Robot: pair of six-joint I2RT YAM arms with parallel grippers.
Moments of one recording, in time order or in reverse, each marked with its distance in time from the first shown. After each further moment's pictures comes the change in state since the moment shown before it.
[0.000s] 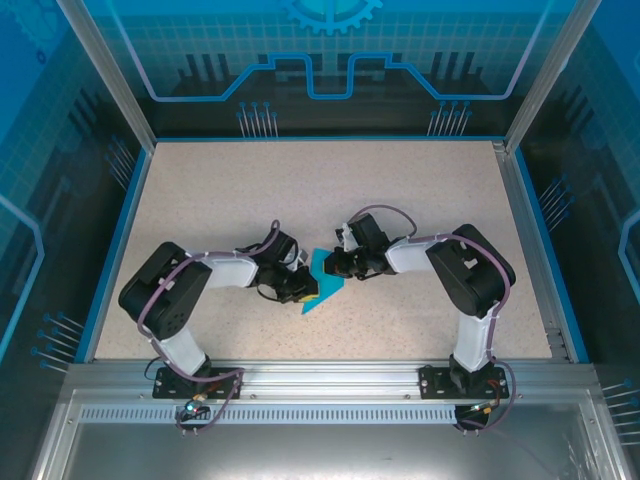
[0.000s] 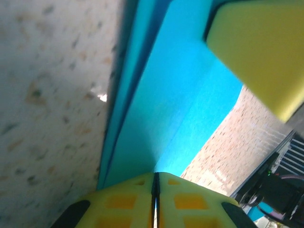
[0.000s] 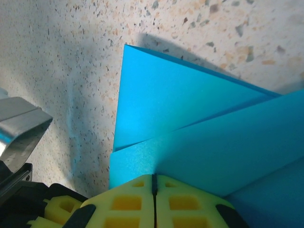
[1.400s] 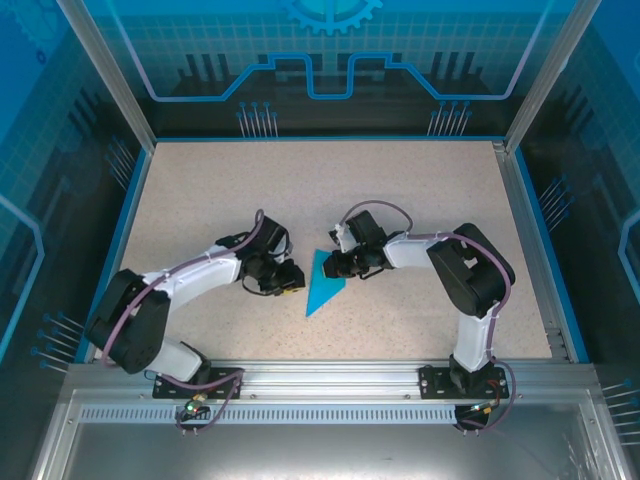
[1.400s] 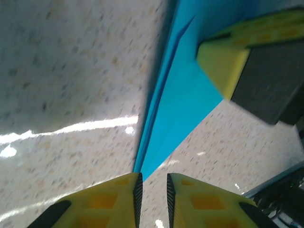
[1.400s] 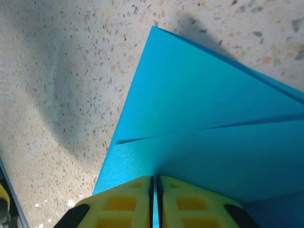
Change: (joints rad) left arm 0.019 -0.201 0.140 -0.389 -0.197 0.058; right arm 0.002 -0.006 0.072 -0.172 -0.040 -0.256
